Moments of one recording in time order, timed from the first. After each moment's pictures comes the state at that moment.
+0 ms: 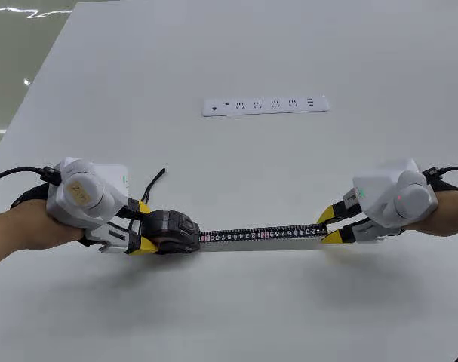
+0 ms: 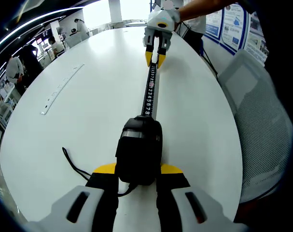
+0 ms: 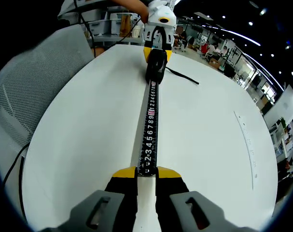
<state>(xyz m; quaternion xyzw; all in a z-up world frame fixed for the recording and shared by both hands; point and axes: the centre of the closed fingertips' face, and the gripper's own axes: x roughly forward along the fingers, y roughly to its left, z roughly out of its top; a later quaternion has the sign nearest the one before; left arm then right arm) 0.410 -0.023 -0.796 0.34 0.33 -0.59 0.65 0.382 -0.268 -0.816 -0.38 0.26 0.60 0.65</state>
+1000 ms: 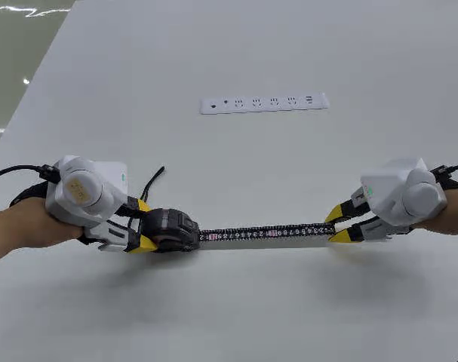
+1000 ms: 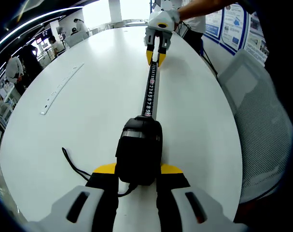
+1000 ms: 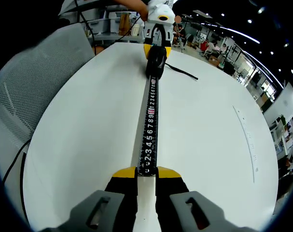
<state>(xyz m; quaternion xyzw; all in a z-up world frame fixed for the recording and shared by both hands) 0.410 -0.024 -0.797 0.34 0.33 -0.59 0.65 0.380 -0.284 -0.820 -0.38 0.27 0.59 0.65</state>
